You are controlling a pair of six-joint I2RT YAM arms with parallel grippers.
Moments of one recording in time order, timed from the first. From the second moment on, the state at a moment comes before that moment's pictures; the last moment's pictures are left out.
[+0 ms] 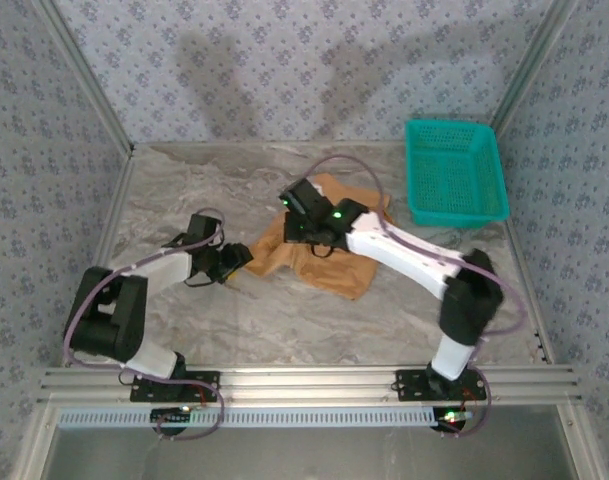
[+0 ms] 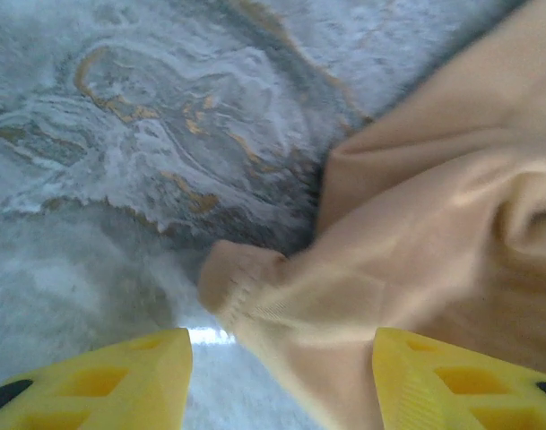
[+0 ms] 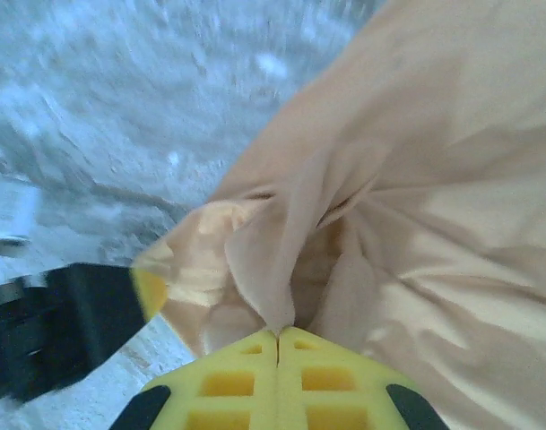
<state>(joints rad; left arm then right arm) -0.26 1.52 0.70 -0.23 0.36 -0.81 0.86 1.68 1.49 -0.70 0.22 0.72</state>
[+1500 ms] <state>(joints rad) 0.02 1.24 0.65 -0.38 0.40 -0.76 1.00 2.24 1.82 -0.83 0.09 0.52</state>
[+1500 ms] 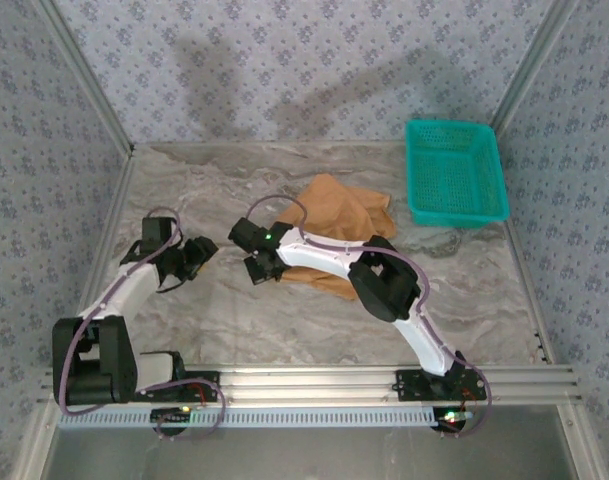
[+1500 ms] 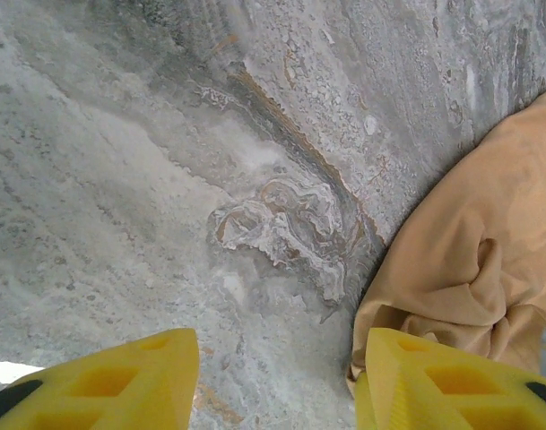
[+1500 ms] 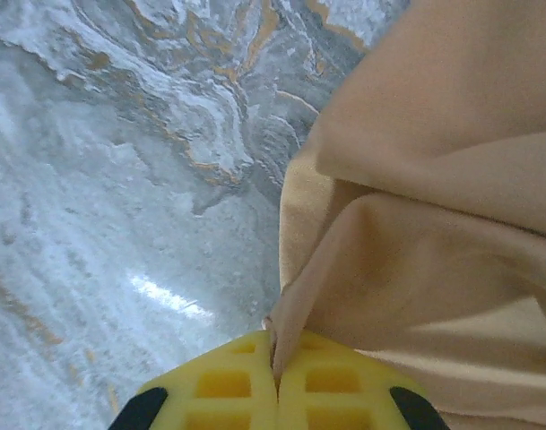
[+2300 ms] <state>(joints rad) 0.04 1.22 0.73 -0.36 0.49 -0.73 0.69 1.67 2.28 -0.80 -0.12 0.62</state>
